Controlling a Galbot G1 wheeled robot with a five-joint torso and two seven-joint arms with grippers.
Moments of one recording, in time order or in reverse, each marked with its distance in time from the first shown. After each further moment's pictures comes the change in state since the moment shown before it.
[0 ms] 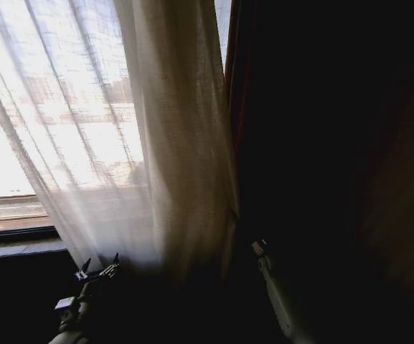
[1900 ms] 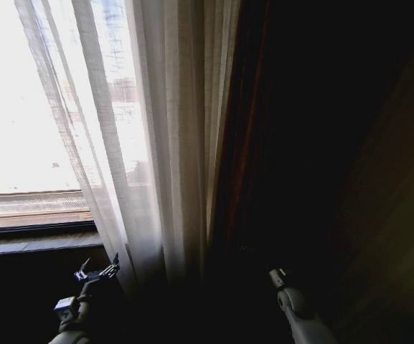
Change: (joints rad) left arm 0.000 0.000 0.000 0.000 0.000 0.000 -0.001; right arm -0.360 -0.065 0.065 0.339 -0.046 -0.044 0.097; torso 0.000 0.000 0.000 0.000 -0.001
